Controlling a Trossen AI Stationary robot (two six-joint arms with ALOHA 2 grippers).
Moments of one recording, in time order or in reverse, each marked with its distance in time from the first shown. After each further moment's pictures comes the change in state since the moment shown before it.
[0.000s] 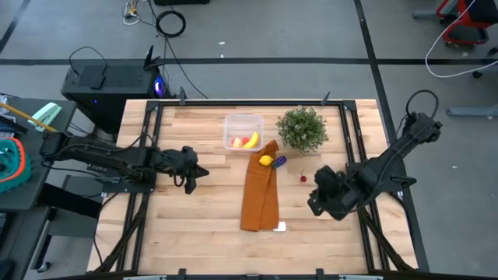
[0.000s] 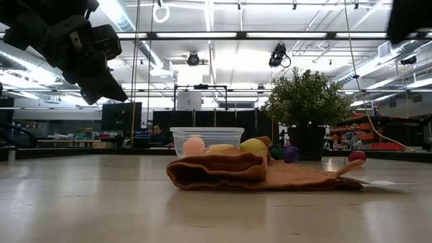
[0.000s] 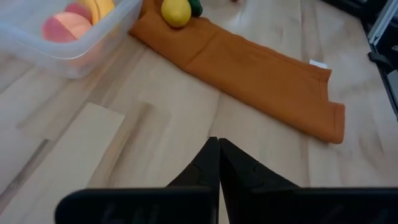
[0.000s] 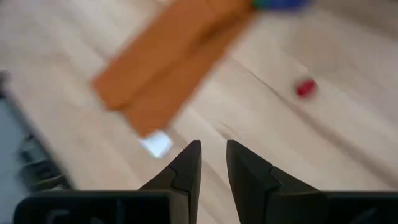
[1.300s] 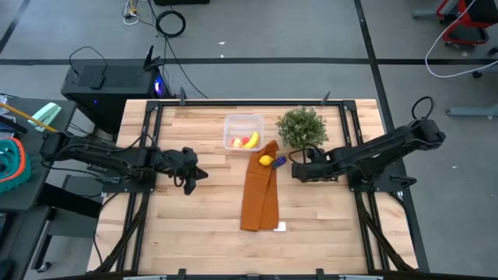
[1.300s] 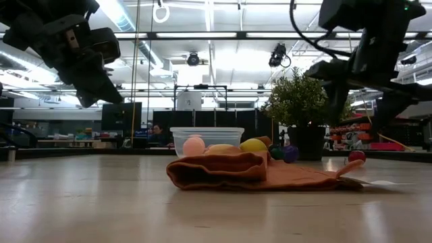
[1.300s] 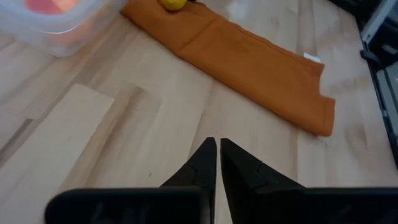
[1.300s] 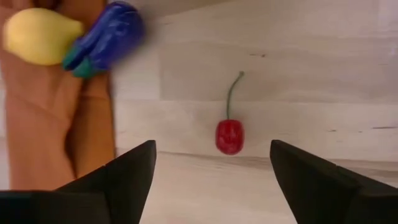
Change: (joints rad) left arm 0.000 0.001 0.000 -0.026 0.045 -0.057; right arm -0.487 0.035 -0.342 0.305 -0.187 0.236
